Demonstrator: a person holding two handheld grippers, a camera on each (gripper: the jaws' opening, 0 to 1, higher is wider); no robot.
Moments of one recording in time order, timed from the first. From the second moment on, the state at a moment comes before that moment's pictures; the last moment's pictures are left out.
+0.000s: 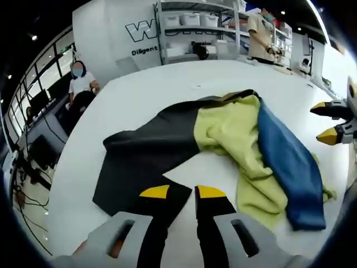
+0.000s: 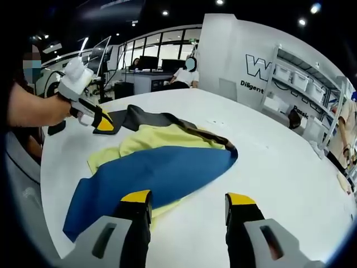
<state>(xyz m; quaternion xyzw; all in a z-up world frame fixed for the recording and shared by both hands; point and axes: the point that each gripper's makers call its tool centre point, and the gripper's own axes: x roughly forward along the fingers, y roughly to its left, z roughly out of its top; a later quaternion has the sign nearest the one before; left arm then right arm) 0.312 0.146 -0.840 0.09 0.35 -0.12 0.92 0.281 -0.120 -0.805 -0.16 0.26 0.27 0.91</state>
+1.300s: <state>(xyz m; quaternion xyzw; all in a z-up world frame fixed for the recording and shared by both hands) 0.323 0.167 -0.824 0.11 0.32 -0.11 0.93 0.282 -0.121 -0.805 -0.16 0.26 0.27 0.91</state>
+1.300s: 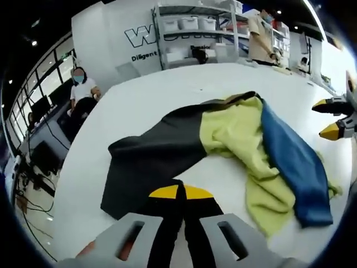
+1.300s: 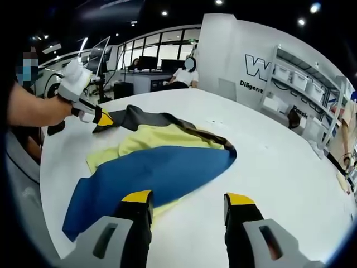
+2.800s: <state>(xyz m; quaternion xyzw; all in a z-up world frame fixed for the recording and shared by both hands) 0.379 0.381 -0.801 0.15 0.35 0.12 0.91 0.290 -0.127 -0.796 -0.10 0.23 0.24 0.94</state>
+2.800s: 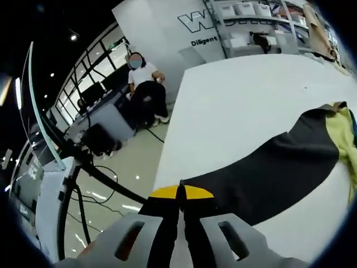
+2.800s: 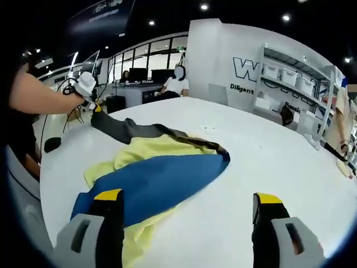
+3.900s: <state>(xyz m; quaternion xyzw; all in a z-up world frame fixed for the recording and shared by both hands) 0.384 0.324 -0.813 0.13 0.34 0.08 0.93 0.291 -0.123 -0.800 -0.10 0.23 0.24 0.94</state>
